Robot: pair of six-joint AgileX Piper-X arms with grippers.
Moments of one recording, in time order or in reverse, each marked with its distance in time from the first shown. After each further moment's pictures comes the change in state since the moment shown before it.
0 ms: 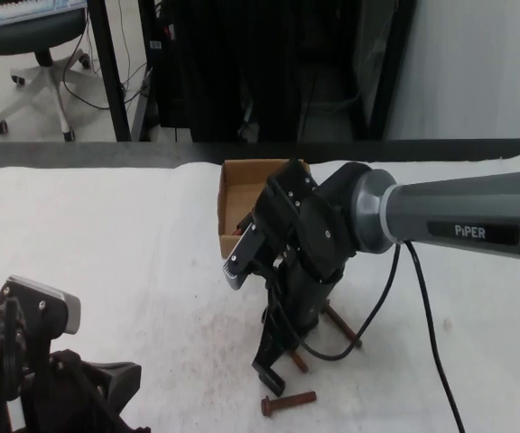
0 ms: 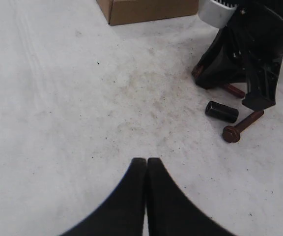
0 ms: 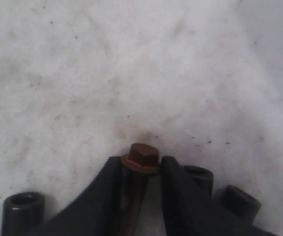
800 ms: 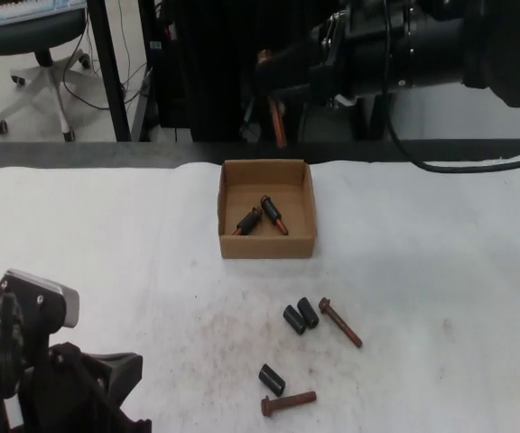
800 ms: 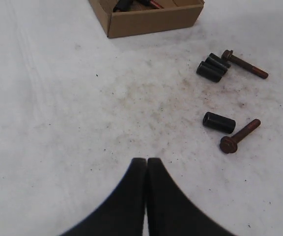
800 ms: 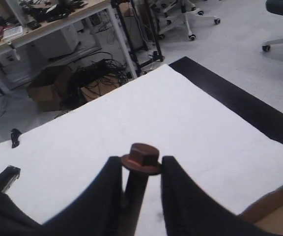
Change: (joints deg) left arm 0.0 0.0 0.0 -2.1 0.6 0.0; right arm -14.1 -23.7 0.0 -23.7 -43.6 15.0
